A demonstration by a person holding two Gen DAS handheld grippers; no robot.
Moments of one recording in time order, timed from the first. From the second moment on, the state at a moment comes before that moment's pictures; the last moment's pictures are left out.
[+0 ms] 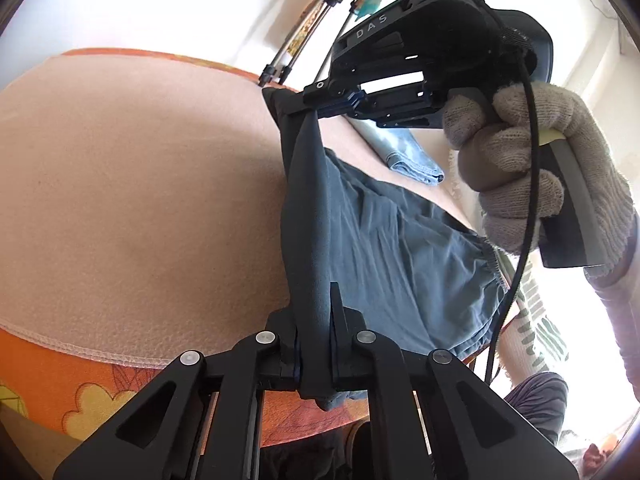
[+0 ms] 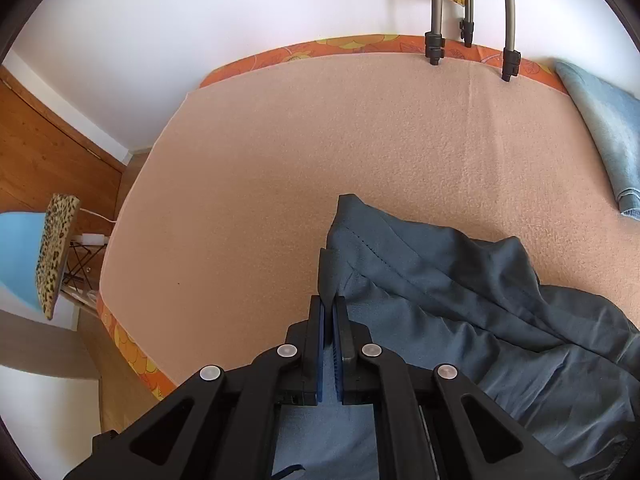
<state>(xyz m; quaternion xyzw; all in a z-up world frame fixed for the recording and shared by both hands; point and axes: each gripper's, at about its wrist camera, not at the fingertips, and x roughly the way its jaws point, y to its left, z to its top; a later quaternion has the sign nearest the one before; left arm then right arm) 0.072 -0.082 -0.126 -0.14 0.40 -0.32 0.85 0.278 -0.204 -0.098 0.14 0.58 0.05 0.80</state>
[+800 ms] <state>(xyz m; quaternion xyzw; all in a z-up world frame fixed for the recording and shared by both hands) 0.022 -0.267 -0.053 -0.03 0.34 -0.51 0.79 0.150 -0.405 -0.020 0.31 0.43 0.06 0.85</state>
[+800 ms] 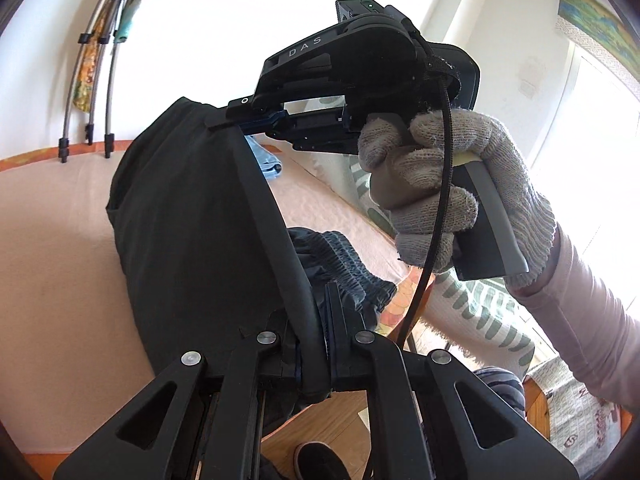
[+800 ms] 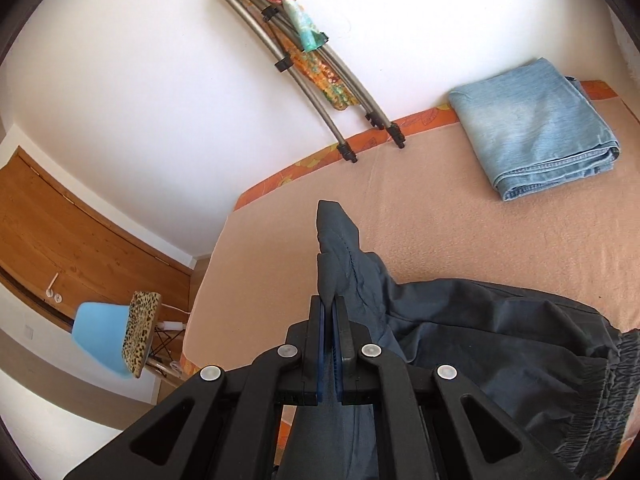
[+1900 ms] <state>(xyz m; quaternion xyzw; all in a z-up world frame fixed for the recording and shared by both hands) 0.001 -0.369 -0.091 0.10 0.41 -0.56 0.71 0.034 -0.606 -0.078 0.29 0.42 -0.05 0.86</state>
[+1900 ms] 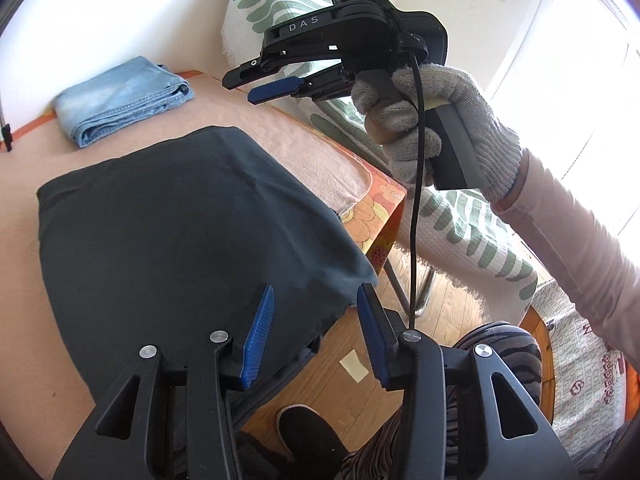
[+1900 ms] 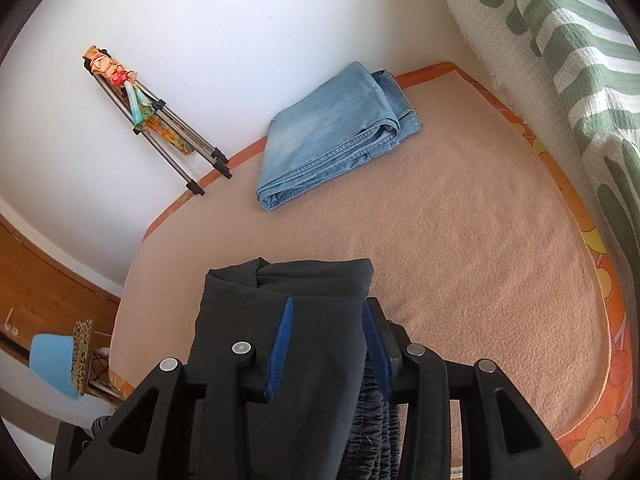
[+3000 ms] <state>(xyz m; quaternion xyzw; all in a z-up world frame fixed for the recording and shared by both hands) 0.041 -0.356 -0.147 0.12 0.40 -0.55 0.73 0.218 -0.524 -0.114 0.22 0.53 0.07 0.82</state>
